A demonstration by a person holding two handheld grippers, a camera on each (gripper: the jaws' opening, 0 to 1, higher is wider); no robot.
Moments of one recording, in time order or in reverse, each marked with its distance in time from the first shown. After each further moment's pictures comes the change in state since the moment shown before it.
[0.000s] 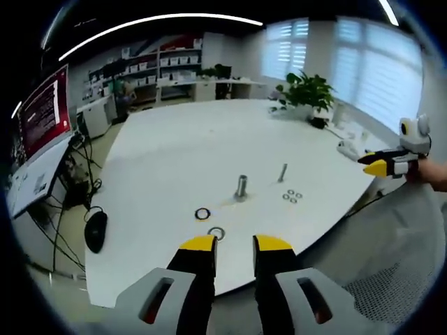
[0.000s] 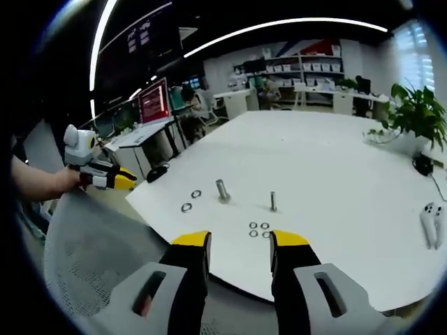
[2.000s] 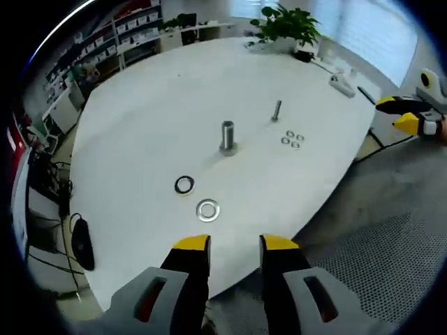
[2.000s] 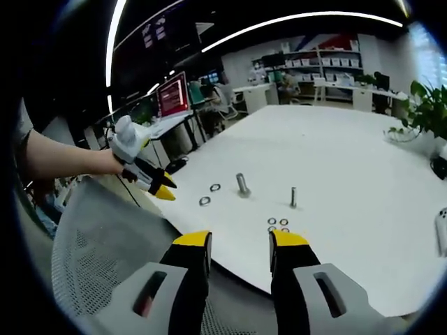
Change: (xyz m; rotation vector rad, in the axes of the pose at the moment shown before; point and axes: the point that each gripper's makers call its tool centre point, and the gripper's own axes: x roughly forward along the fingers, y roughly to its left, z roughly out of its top) left arm 0.075 -0.006 -0.034 0.199 0.373 -0.122; right arm 0.004 0.012 -0.004 0.011 0.027 0.088
